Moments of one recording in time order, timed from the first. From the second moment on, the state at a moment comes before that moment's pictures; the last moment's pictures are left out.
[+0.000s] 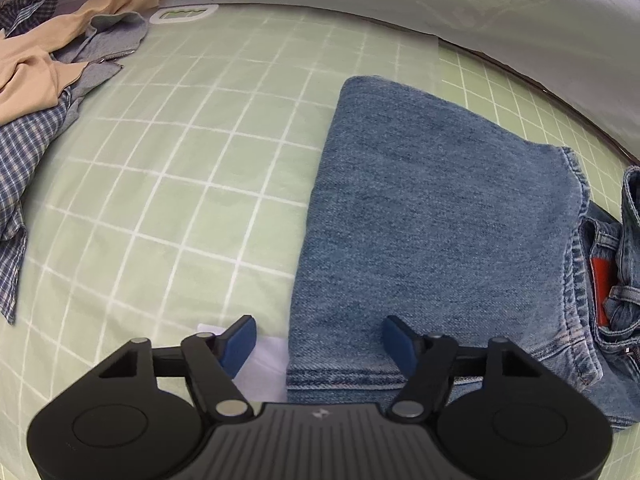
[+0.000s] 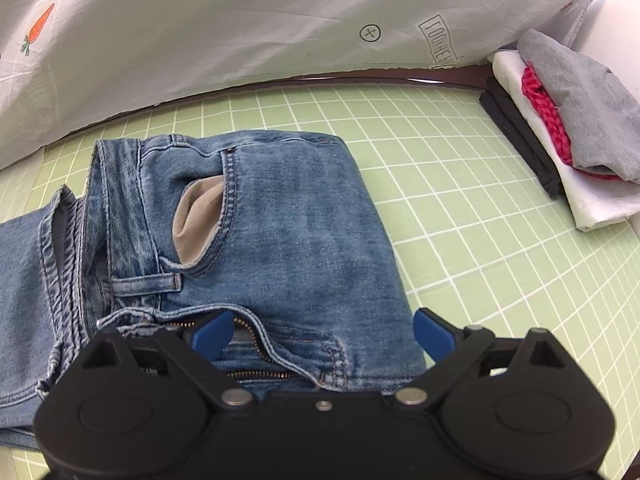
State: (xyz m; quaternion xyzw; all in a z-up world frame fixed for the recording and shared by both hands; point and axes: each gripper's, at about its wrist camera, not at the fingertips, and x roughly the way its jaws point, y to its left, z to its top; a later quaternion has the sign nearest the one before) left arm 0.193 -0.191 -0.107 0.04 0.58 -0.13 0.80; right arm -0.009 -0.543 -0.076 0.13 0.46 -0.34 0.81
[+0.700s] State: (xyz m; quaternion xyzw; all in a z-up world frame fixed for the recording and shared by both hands) left arm 0.148 -0.260 0.000 -0.04 0.48 -0.15 0.86; right arm -0.059 -0.604 -0.075 0.12 0.45 -0.37 0.80
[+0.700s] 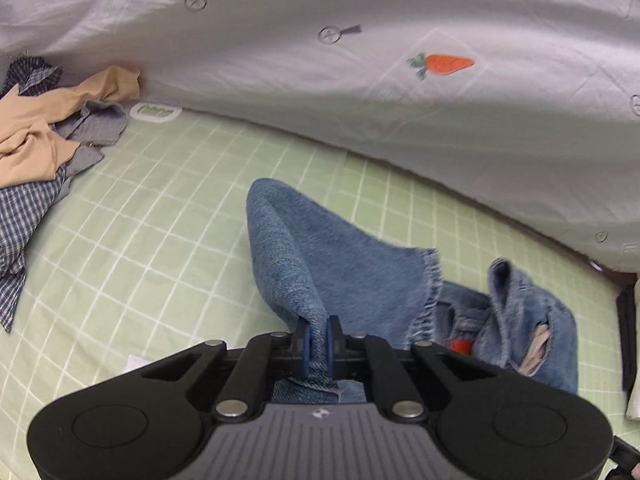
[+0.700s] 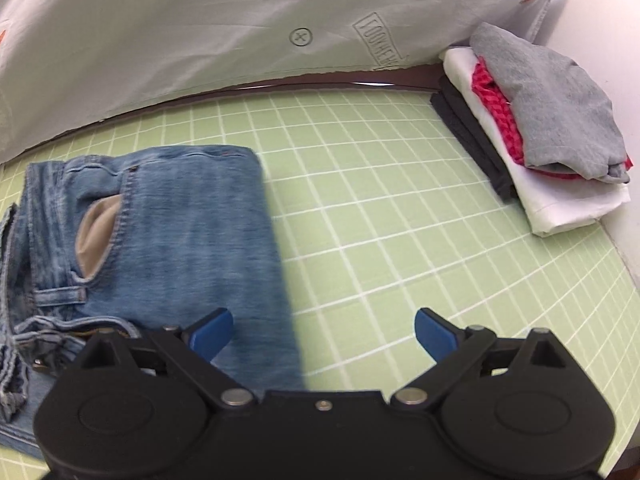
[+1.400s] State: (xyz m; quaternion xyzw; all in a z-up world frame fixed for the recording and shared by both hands) left arm 0.037 -0.556 -0.100 0.11 0.53 -0.29 0.79; right arm -0.140 -0.762 -0.116 0.18 0.47 -0.39 0.77
